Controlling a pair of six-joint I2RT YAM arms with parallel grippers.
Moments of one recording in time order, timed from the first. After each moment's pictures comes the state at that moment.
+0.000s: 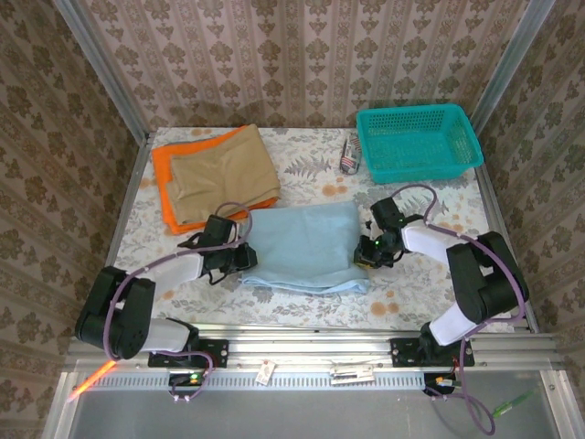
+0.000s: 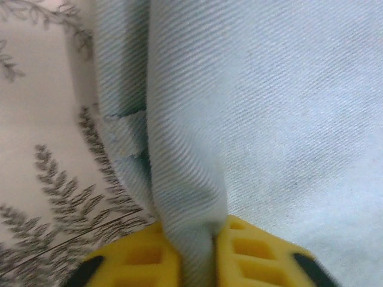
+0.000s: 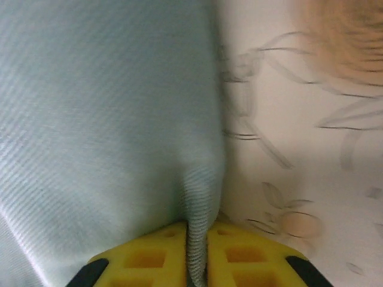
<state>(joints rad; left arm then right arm) -0.43 1.35 0.52 -0.21 0.34 -0.57 0.31 1.57 0.76 -0.50 -0.39 0.55</state>
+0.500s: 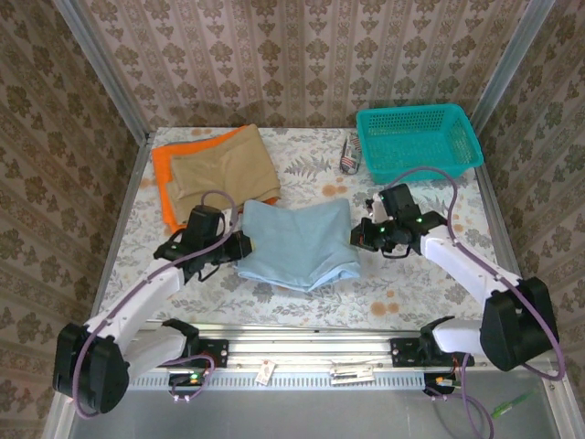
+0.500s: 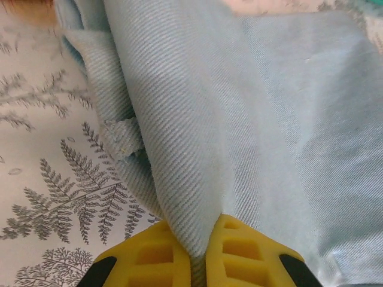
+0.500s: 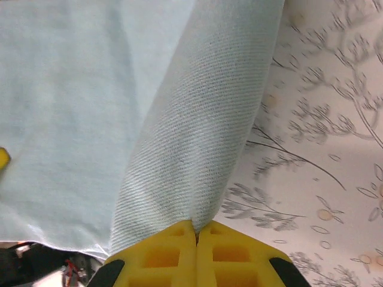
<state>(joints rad) -0.45 1.02 0.66 -0.49 0.30 -0.54 0.33 1.27 0.86 -0.57 -0.46 0.58</state>
